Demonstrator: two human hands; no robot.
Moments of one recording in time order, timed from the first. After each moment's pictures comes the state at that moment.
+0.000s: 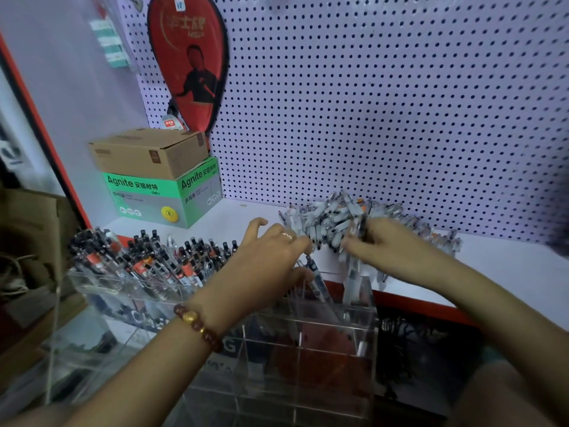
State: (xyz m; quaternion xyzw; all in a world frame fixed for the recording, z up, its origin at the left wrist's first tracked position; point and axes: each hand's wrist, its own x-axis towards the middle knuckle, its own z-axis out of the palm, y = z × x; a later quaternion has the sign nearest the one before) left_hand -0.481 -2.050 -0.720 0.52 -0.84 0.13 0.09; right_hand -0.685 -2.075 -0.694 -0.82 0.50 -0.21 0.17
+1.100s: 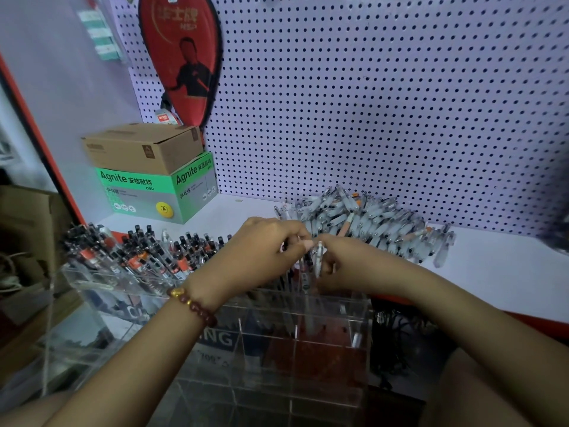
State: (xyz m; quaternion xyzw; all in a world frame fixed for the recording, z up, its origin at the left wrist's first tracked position) left_hand -0.475 -2.066 -0.718 0.47 -0.84 -0.06 0.27; right_hand -0.653 -2.074 -0.712 -0.85 0.48 -0.06 0.20
